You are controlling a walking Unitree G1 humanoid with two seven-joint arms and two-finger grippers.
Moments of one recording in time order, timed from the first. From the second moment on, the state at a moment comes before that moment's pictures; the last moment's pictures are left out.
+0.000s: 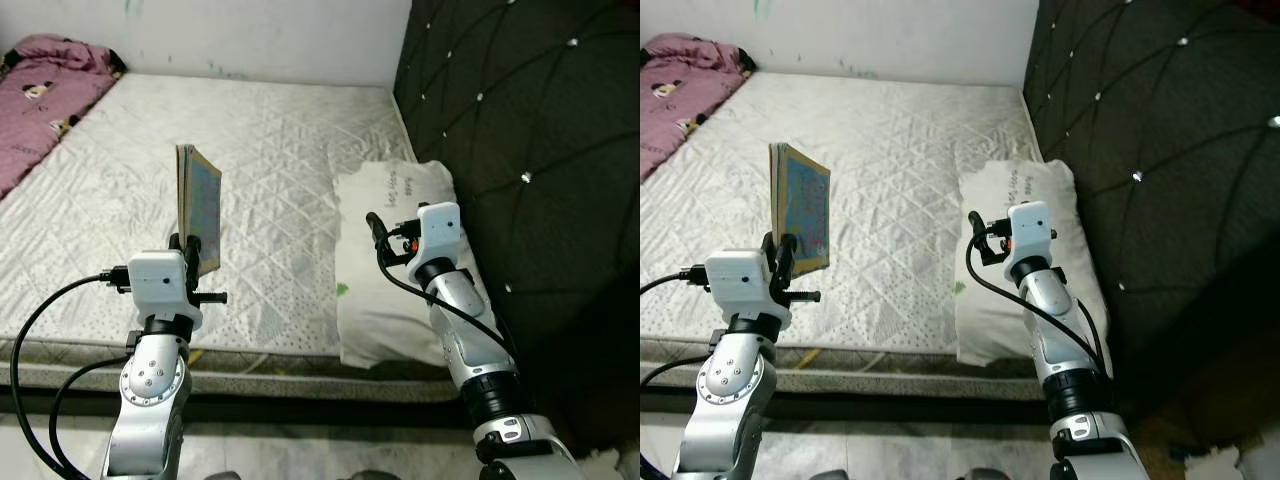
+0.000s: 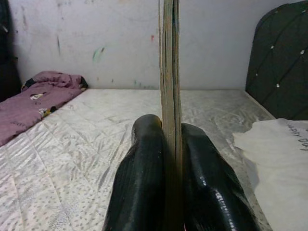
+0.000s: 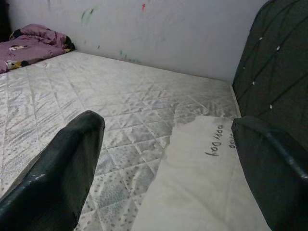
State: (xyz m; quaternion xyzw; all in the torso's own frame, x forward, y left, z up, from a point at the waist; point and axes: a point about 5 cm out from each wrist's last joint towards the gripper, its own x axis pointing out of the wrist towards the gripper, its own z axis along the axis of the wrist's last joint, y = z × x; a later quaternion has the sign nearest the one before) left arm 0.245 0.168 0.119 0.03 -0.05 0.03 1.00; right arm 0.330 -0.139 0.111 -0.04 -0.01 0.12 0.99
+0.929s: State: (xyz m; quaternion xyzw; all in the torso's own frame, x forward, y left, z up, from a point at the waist) left arm 0.245 0.171 0.123 0.03 -0.06 0.04 1.00; right arm 0.332 -0.138 0.111 -0.04 -0.01 0.12 0.99
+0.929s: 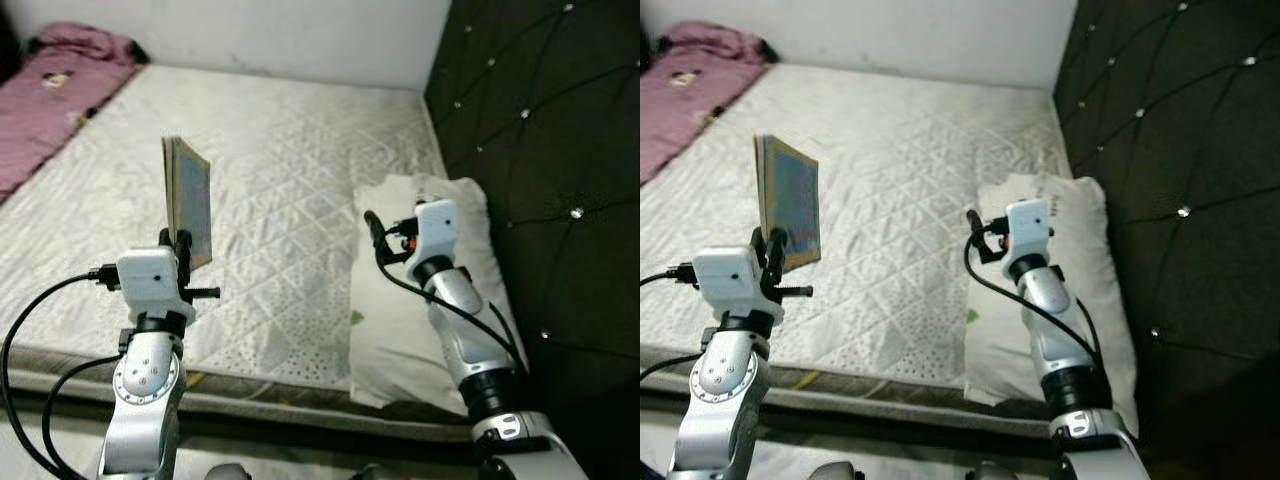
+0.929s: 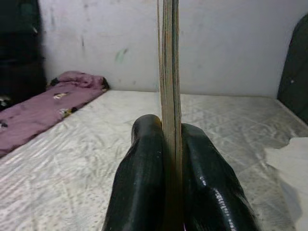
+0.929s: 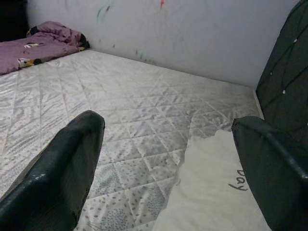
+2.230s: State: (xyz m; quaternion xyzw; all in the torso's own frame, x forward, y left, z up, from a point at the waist) left arm 0.220 0.169 0.120 -0.01 -0.03 0.05 1.00; right arm 0.314 -0.127 0.112 0.03 0.02 0.12 0.99
